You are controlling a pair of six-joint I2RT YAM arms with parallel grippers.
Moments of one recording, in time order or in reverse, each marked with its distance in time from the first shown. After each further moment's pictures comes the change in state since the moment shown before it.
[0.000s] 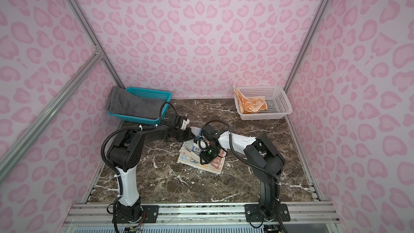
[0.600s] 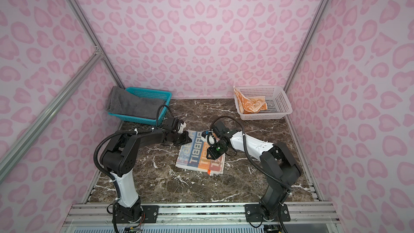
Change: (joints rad) left arm 0.001 -0.124 -0.138 -0.031 -0.056 -0.016; right arm -0.138 -0.186 -0.117 0.052 0.060 0.056
